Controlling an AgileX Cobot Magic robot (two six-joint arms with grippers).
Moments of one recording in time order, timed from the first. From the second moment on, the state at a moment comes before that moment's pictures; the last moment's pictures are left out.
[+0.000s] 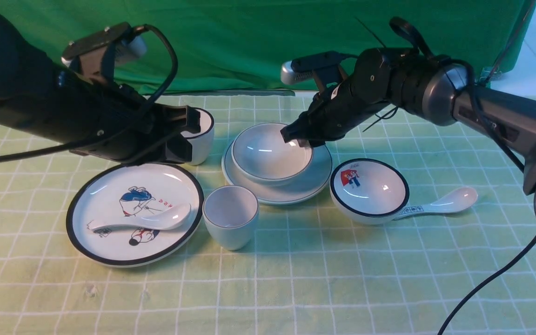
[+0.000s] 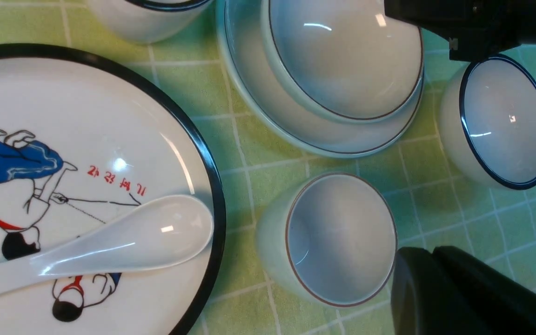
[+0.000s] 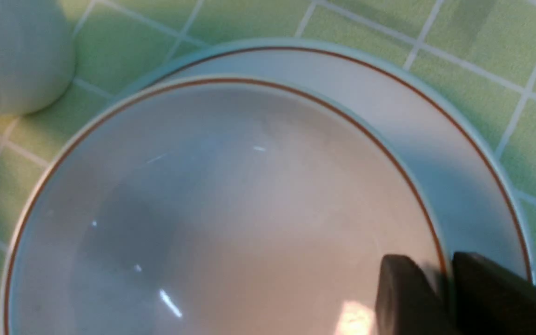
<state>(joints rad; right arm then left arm) 0.43 2.29 -1.93 0.31 0.76 -0.22 -0.19 1.45 -1.13 -0.49 0.69 0.16</state>
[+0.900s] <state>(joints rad) 0.43 1.42 -1.26 0.14 0.81 -0.32 -0.31 1.75 -1.24 -0.18 0.65 0.05</state>
